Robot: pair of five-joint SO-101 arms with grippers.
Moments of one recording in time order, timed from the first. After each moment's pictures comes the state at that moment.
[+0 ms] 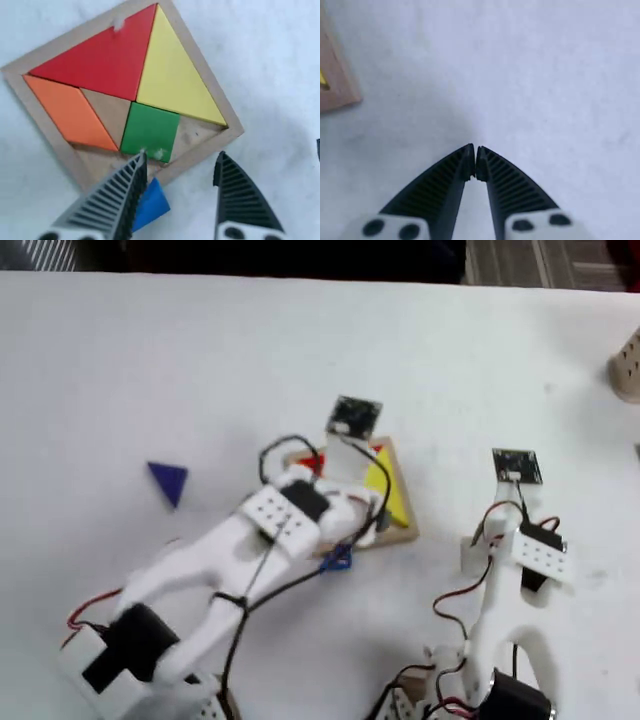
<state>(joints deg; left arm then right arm) 35.8 -3.9 28.7 48.3 25.0 21.8 -25.5 60.2 50.7 24.4</state>
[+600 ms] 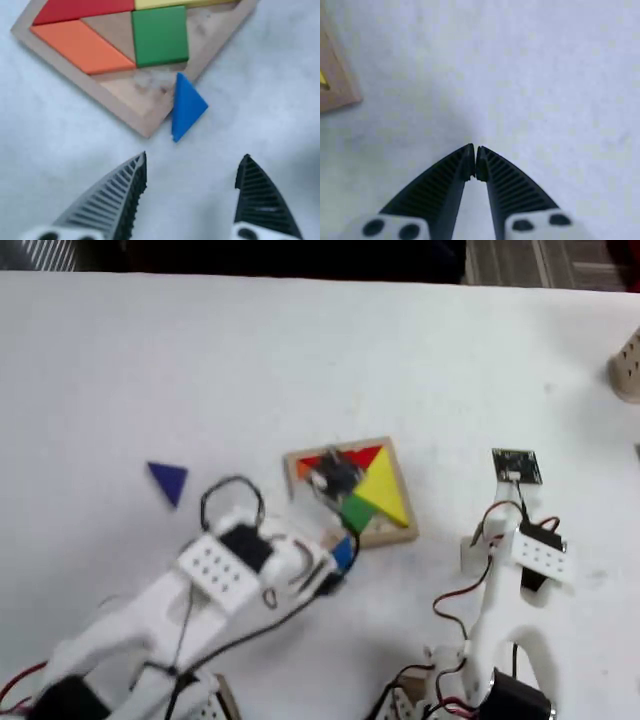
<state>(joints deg) 36.4 -32.8 57.9 51.7 -0.9 21.8 -25.5 60.2 50.7 24.4</state>
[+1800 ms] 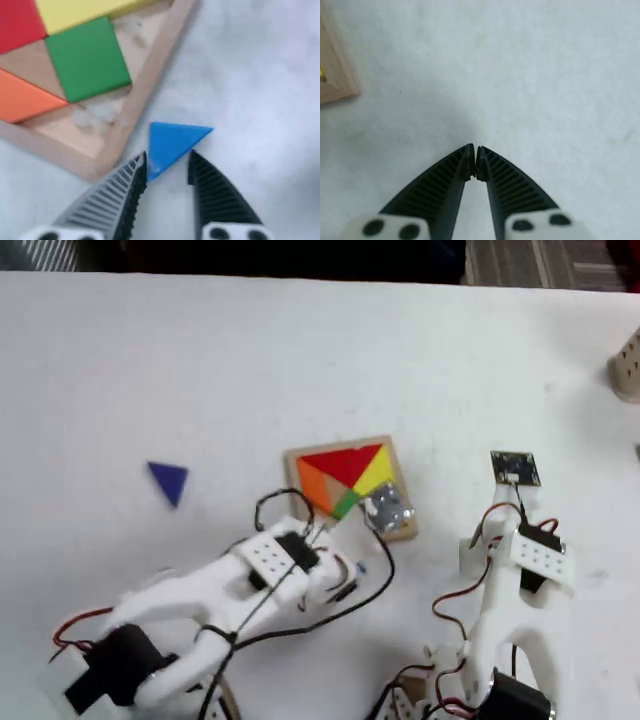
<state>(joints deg) 42.1 -10.4 51.6 39.5 -5.1 21.6 -25.6 60.8 50.7 24.4</state>
